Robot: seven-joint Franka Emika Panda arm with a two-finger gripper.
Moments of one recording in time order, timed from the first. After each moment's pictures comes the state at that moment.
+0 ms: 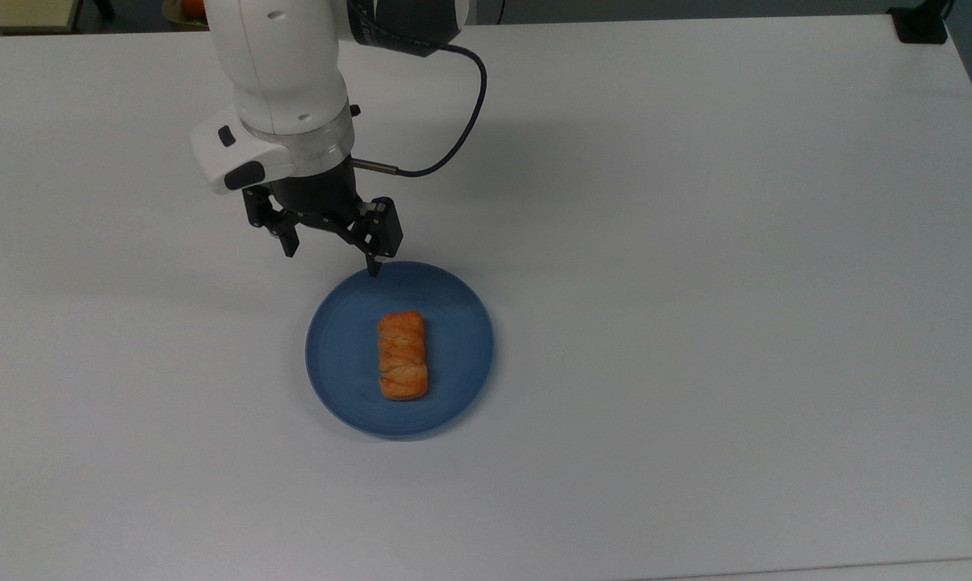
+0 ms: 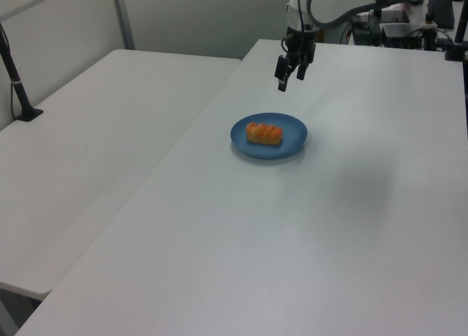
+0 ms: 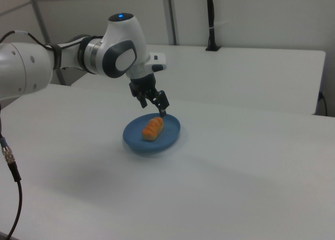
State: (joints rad) arm 0.21 0.47 -0.28 -1.43 0.14 2.07 0.11
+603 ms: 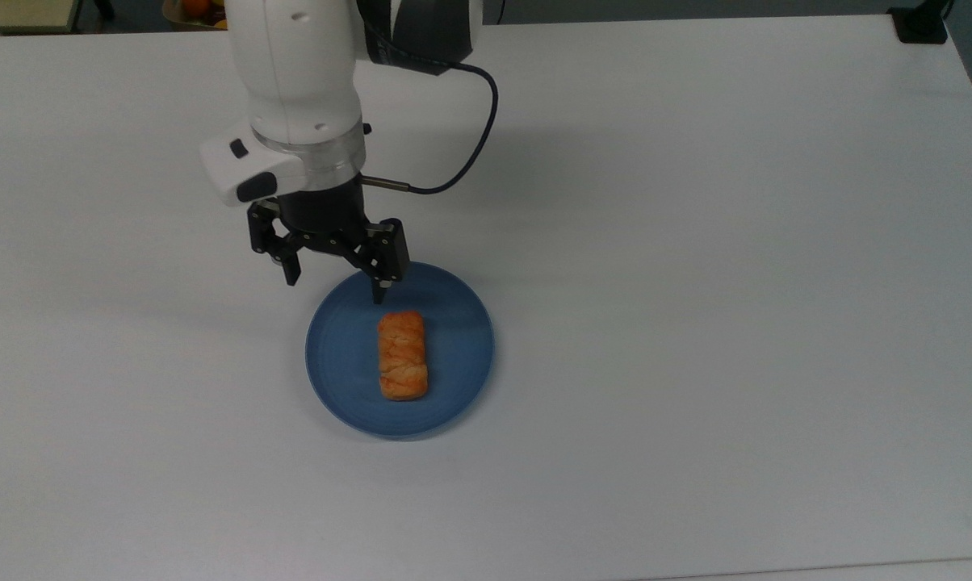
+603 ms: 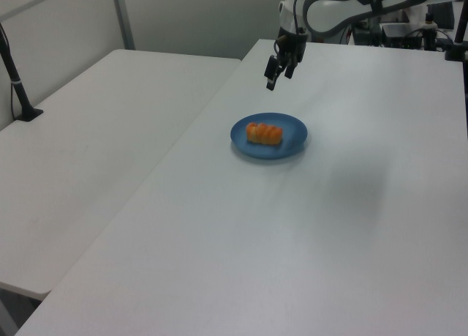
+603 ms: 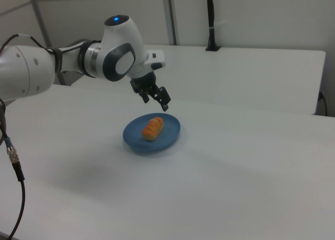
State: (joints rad) arm 0.21 0.50 -0.26 -1.42 0.13 2.20 0.11
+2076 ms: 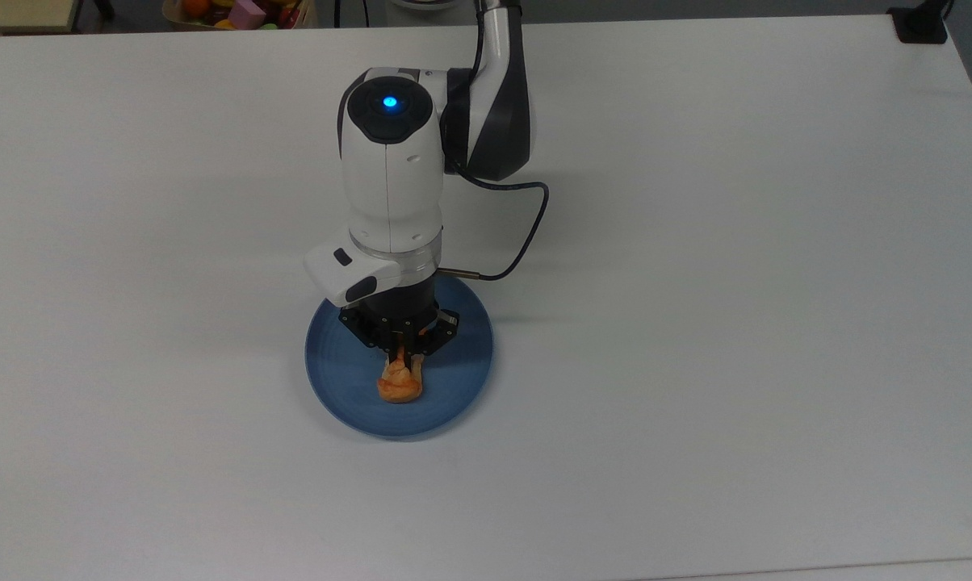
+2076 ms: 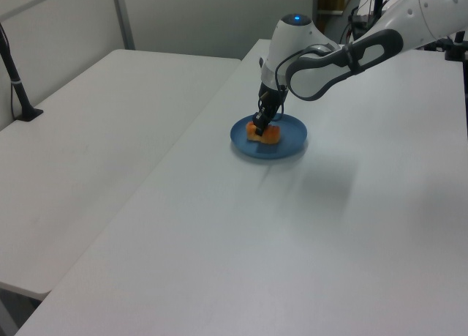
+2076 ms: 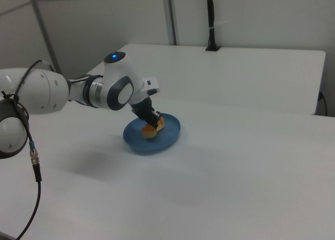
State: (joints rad) arm 0.25 0.70 -0.22 -1.42 0.11 2.42 0.11
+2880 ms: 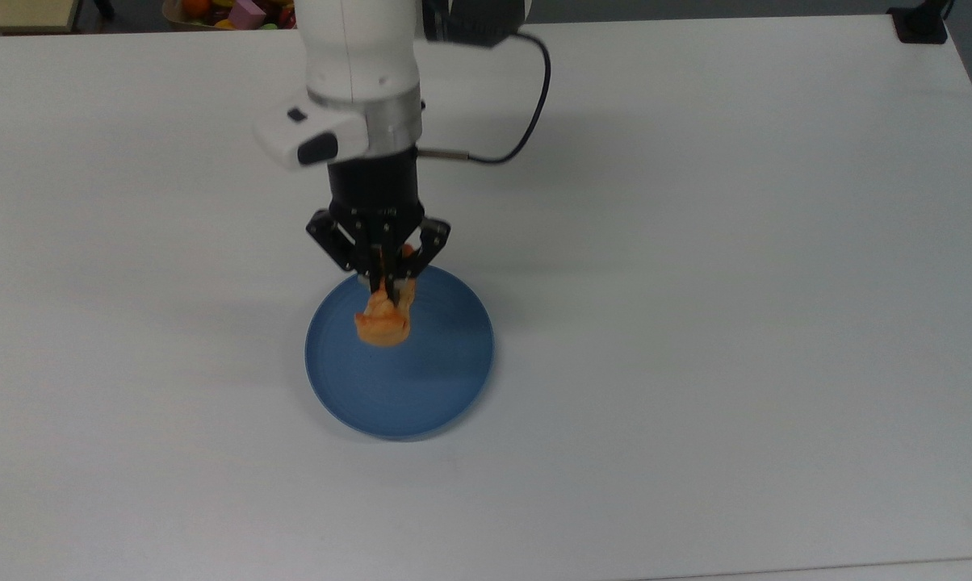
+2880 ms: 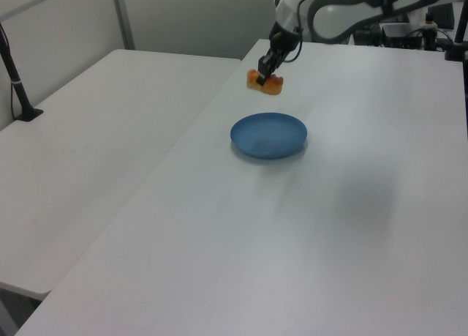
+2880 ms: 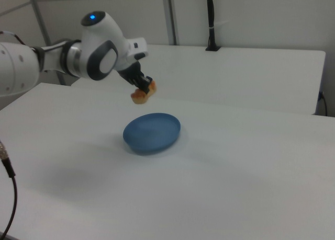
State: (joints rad) arm 0.24 0.41 -0.20 -1.53 0.11 2.42 0.11
